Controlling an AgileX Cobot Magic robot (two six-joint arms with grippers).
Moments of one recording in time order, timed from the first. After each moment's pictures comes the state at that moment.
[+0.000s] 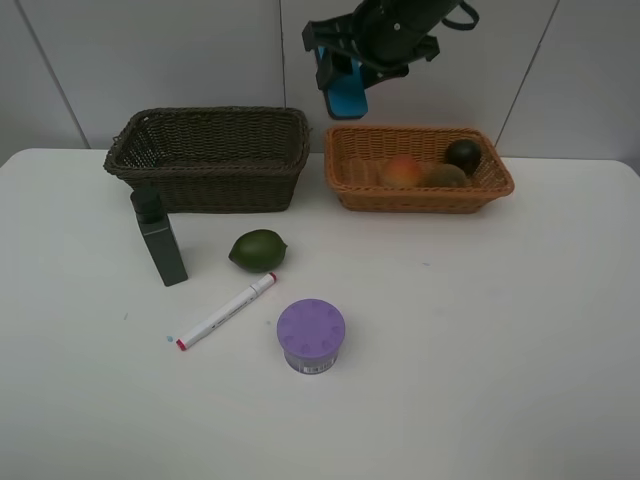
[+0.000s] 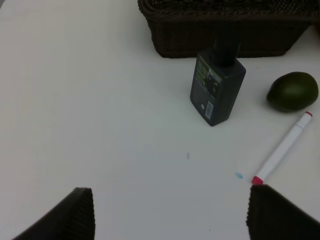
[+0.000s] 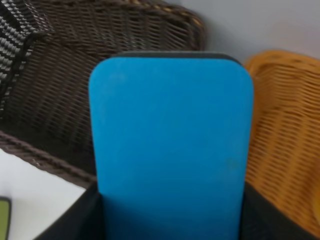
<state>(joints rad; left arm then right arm) 0.01 -0.01 -0.50 -0.05 1.06 0.01 0.45 1.99 -1.77 0.15 0.75 0.01</state>
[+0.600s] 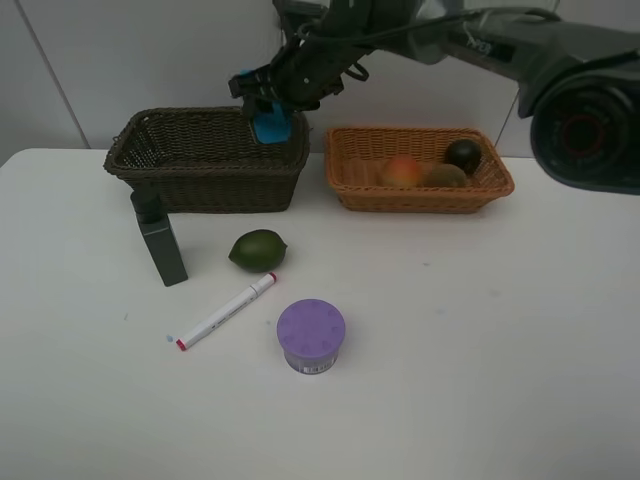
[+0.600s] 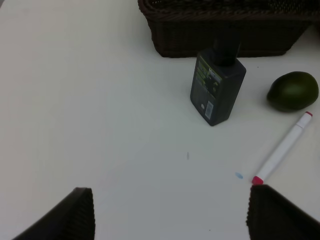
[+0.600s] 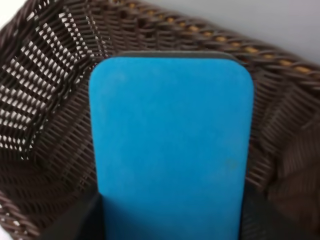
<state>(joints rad) 0.01 -0.01 -0.50 -0.05 1.06 0.01 0.54 2.45 -2.26 0.28 0.75 -0.14</state>
